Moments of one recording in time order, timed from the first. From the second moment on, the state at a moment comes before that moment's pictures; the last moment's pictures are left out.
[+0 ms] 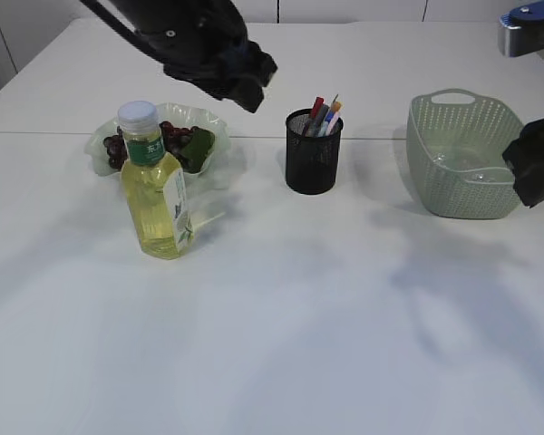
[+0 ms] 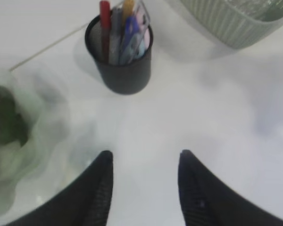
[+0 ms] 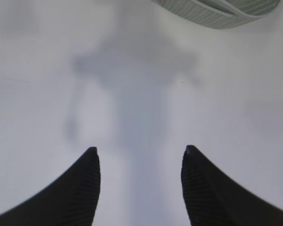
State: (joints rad) left arm -0.59 1.93 -1.77 -0.04 0.81 0.07; right arm 0.27 1.38 -1.17 -0.18 1.07 0.02
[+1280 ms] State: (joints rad) left arm -0.14 1.55 -1.77 0.21 1.25 -0.21; right arm -0.03 1.36 -1.17 0.04 1.02 -0.01
